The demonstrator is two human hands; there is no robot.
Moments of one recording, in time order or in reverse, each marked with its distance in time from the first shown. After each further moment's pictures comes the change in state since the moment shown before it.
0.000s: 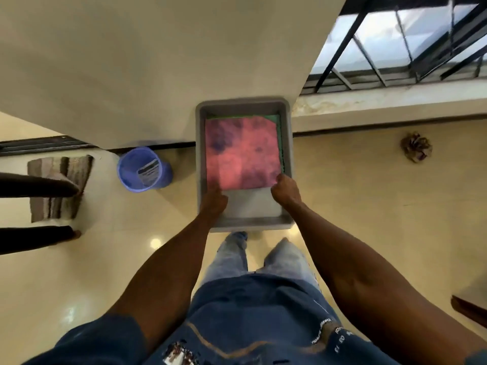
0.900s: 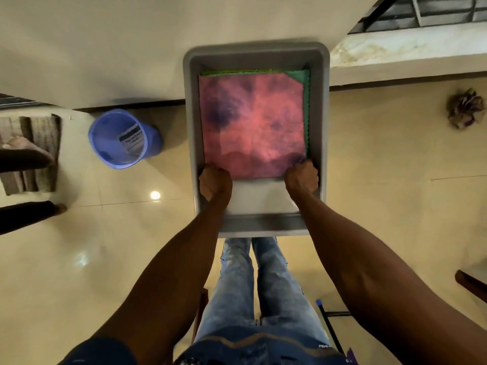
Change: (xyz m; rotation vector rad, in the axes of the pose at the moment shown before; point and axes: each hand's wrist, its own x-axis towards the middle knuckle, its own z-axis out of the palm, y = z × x) left_hand 0.122 -0.003 0.049 0.000 0.317 -0.345; right_hand 0.122 0.011 0.081 0.031 0.187 0.540
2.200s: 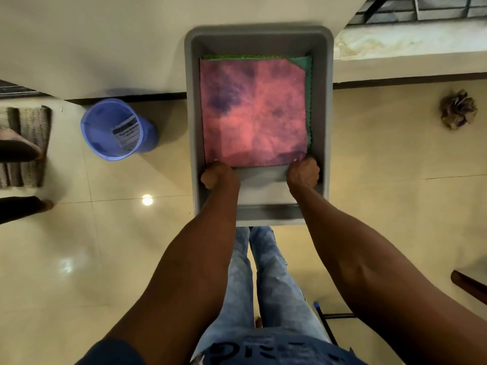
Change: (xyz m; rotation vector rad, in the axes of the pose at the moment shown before) left_hand -0.005 -0.013 0.021 -0.613 -0.100 -0.500; right_hand -0.004 0.028 0.024 0.176 0.077 0.037
